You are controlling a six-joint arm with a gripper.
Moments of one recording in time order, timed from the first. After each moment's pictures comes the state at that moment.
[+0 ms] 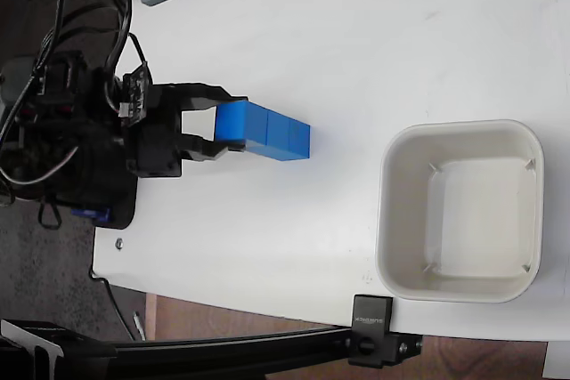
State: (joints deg) arm -7.3 134.1 147.5 31.8 2.6 10.9
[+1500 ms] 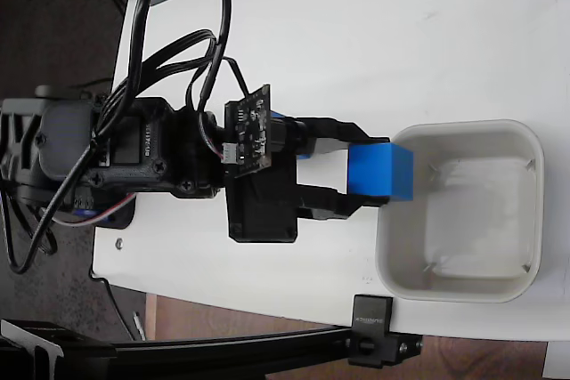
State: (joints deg) arm 8.6 78.6 80.7 40.2 -8.3 -1.2
